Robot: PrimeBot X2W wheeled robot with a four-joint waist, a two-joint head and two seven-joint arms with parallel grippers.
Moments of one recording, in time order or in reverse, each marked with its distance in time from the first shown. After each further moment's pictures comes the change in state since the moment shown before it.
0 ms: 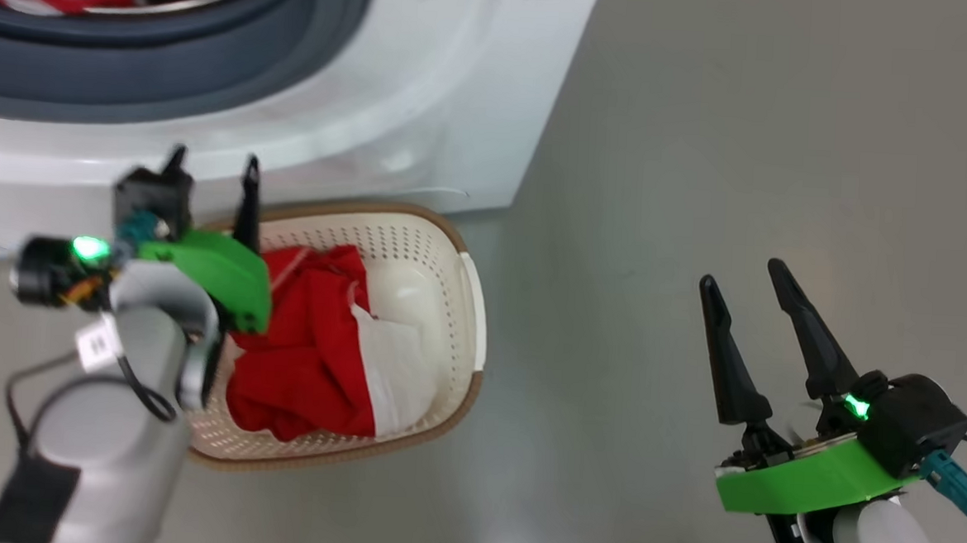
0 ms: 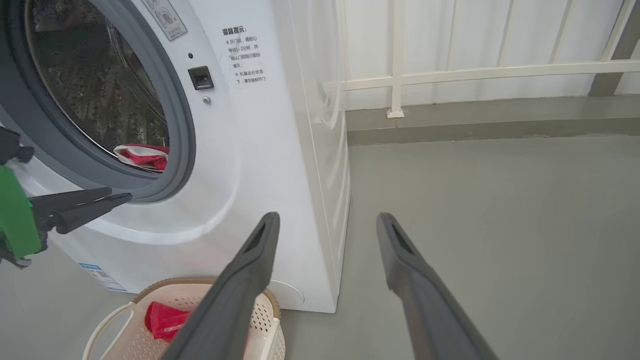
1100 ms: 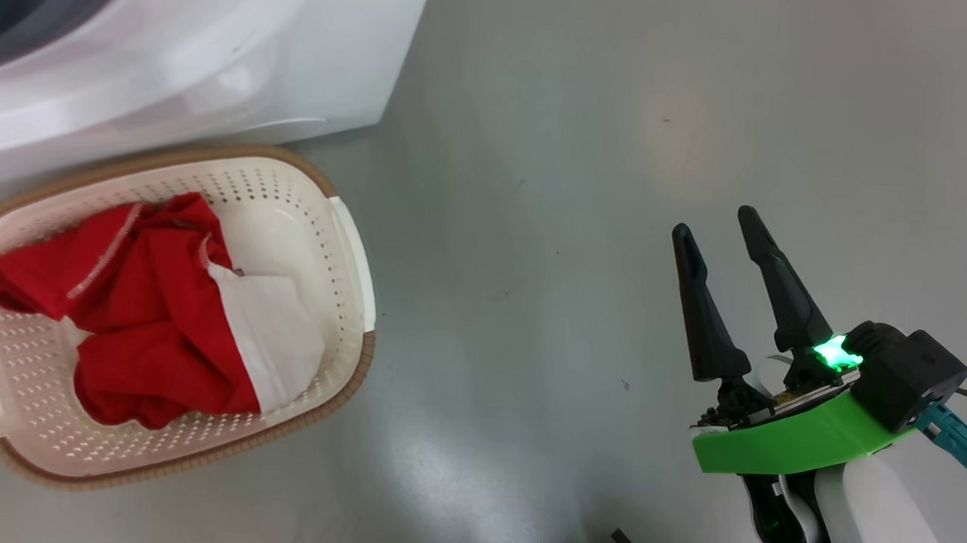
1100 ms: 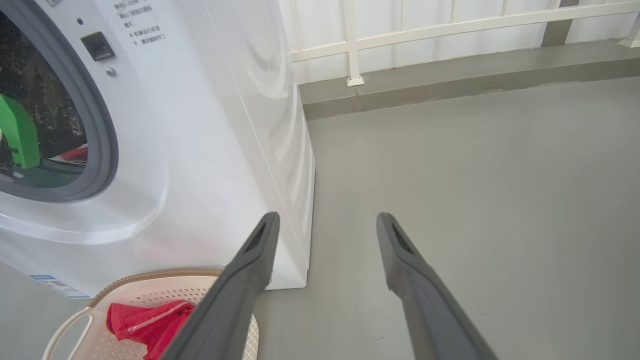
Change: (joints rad) left arm -0.412 0.365 0.019 0.051 0.067 -0.016 0.272; right arm -0.107 0.000 0.071 0.011 0.136 0.000 0.000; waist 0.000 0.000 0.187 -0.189
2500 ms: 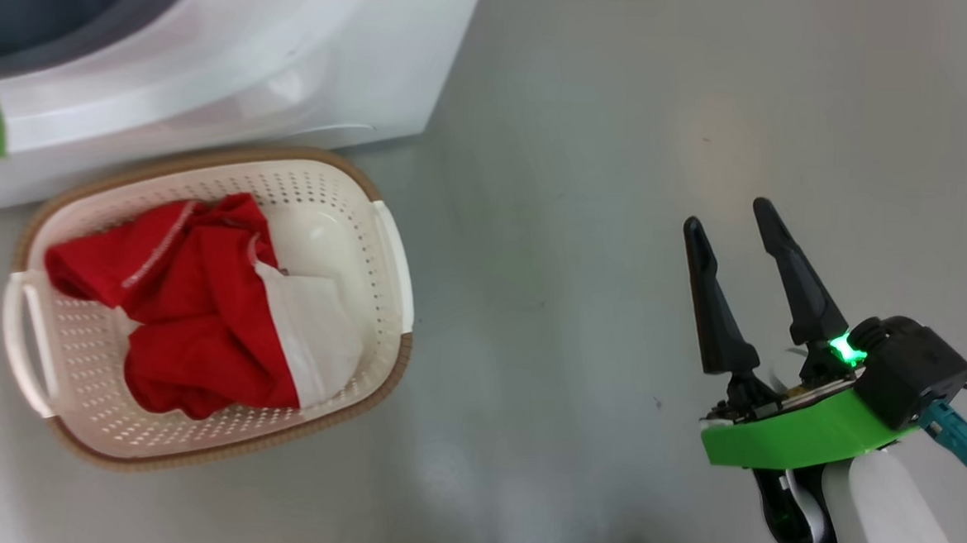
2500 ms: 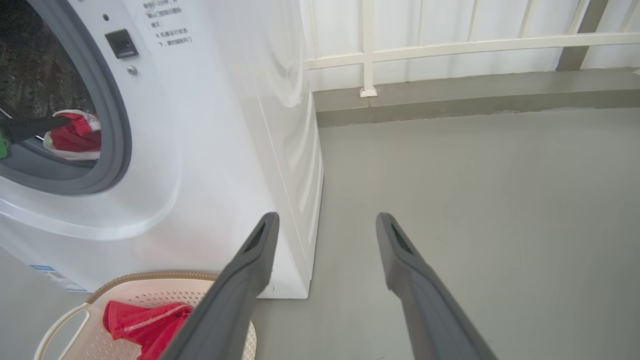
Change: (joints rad) left arm 0.248 -0.009 0.039 -0.395 -0.114 0.145 0.031; right arm -0.012 -0.001 -0.025 0.003 -0.074 0.000 0.000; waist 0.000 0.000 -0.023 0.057
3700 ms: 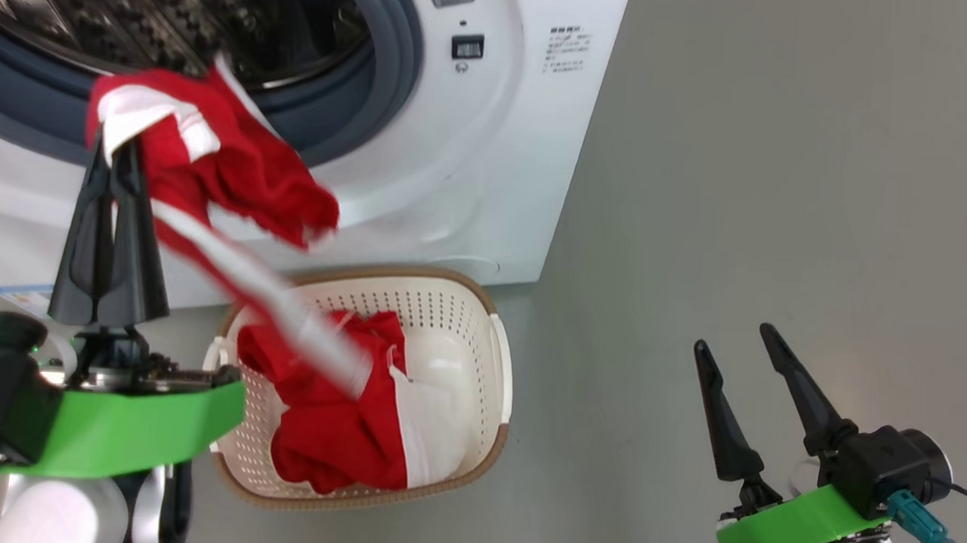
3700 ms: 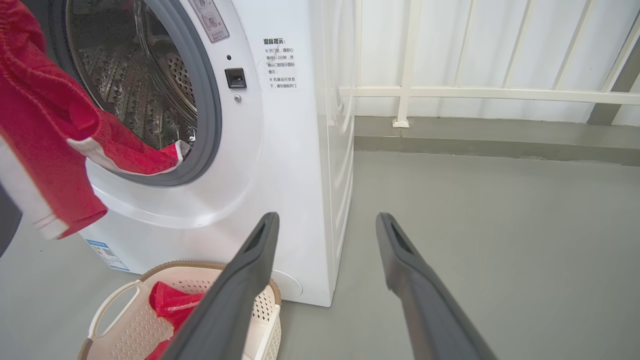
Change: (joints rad) left arm 0.571 -0.166 -0.016 -0.680 -0.021 0.171 -0.345; right arm 0.191 0.000 -0.066 0.053 -0.157 0.000 0.000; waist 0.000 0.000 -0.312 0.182
